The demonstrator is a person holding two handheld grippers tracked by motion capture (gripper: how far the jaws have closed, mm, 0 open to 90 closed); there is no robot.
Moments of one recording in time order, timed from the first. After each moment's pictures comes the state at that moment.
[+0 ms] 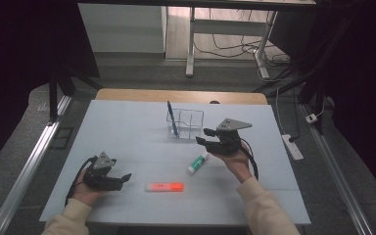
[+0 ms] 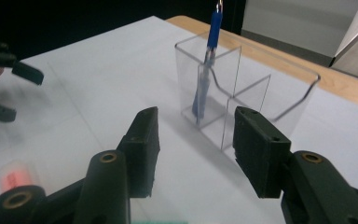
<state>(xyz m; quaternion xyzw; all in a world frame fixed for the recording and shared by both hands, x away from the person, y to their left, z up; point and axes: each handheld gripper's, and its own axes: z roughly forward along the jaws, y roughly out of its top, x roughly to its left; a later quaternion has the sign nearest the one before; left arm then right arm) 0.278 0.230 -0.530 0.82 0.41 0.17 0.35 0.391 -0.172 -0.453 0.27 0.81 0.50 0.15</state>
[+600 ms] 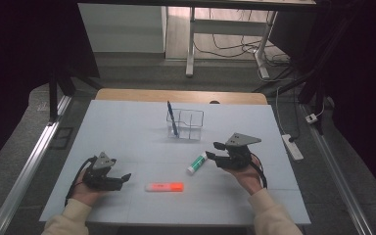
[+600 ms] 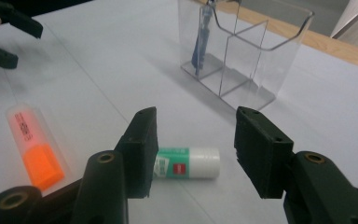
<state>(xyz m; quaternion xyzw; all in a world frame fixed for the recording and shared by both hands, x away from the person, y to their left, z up) 0.277 0.230 -0.529 0.82 0.41 0.17 0.35 0.361 -0.203 -0.472 0.27 0.83 0.47 0.16</state>
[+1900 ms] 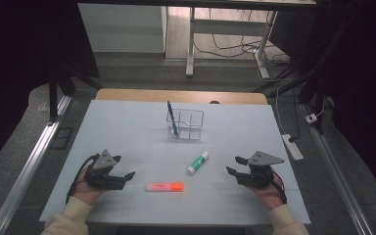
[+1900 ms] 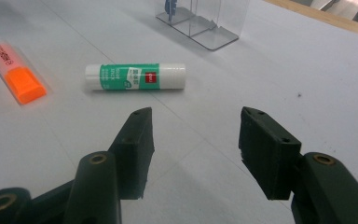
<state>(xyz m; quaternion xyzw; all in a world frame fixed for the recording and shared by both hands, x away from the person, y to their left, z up) 0.274 0.216 -0.504 0.83 0.37 0.18 0.37 0.325 -0.268 -0.495 0.29 0.83 0.45 0.19</state>
